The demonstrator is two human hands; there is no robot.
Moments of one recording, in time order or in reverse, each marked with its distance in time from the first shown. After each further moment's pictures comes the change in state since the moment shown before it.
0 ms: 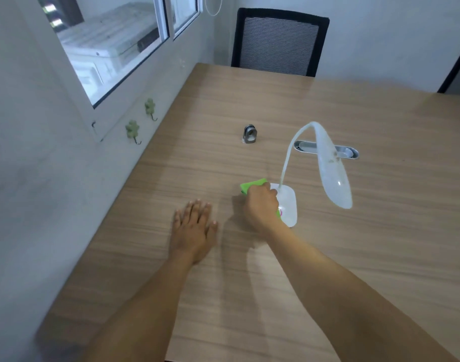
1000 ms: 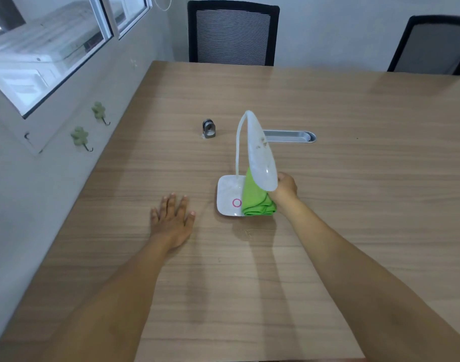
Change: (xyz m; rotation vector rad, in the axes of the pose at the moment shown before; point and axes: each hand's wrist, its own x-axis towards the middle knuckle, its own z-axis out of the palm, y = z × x) left_hand 0.026 0.041 -0.007 0.016 -0.322 -0.056; right_hand 0.017 0.139 -0.035 1.036 0.095 0.368
